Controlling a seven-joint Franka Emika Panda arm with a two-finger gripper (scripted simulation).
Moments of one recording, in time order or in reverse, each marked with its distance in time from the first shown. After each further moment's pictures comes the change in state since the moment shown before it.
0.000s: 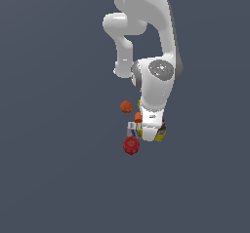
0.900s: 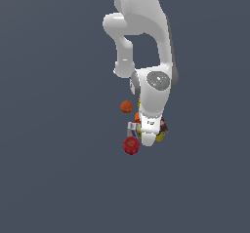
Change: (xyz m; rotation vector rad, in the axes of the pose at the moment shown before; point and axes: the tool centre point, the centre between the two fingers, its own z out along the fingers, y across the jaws) arm 0.000 0.006 0.035 -0.021 0.005 -0.009
